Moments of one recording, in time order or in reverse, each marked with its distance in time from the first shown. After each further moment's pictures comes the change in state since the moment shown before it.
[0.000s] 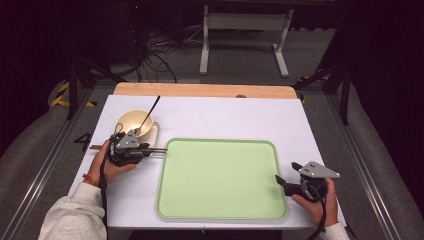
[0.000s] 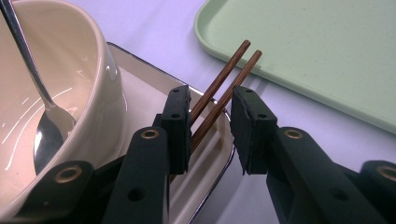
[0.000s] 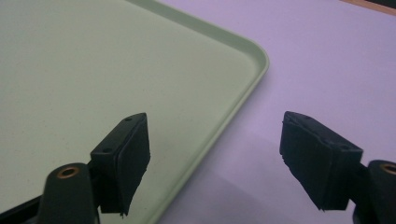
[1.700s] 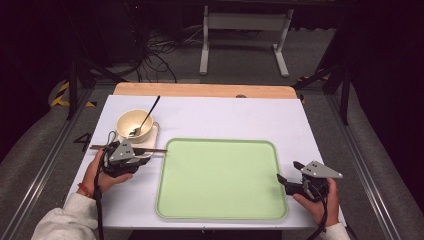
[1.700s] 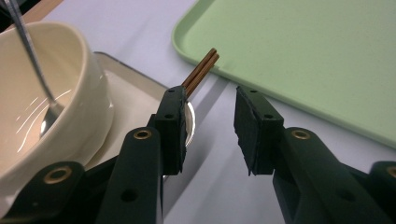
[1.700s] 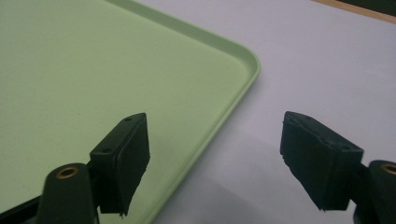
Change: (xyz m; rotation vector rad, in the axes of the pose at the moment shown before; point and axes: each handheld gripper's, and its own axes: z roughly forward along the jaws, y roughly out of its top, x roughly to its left) left arm -0.030 0.003 -0.021 -0.029 0.043 0.038; right arm -0.002 0.001 -0.003 -0.017 -0.016 0.006
